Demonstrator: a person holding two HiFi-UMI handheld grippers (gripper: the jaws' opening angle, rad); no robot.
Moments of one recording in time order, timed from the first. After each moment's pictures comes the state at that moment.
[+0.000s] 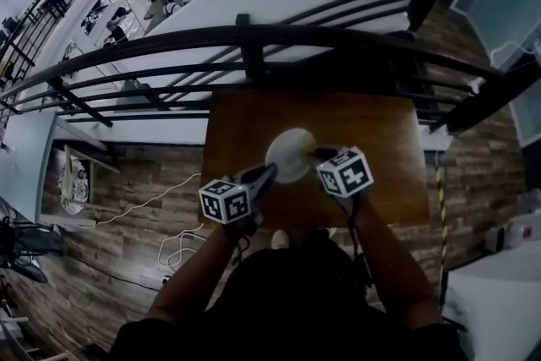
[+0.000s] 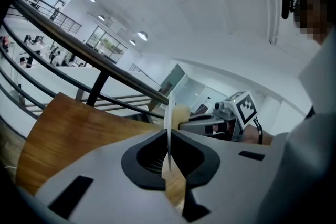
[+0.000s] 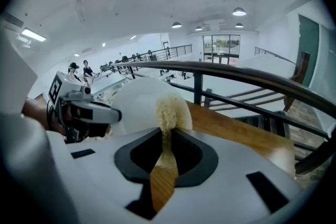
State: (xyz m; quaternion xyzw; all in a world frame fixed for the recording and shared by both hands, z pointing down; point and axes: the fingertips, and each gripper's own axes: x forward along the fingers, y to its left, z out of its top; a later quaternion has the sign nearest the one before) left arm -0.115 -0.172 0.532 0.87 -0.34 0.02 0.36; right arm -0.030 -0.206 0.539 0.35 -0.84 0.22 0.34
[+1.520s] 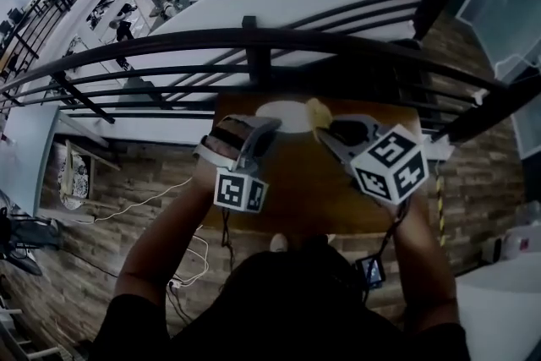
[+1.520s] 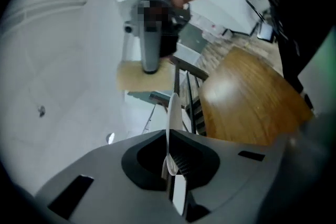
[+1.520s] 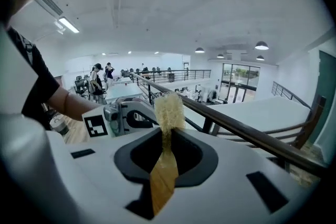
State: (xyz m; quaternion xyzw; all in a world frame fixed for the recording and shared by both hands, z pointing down) left arm -0.114 -0.239 0.404 0.74 -0.32 0.36 -0.46; right arm -0.055 -0.214 0.342 0.29 -0.91 0.08 0.28
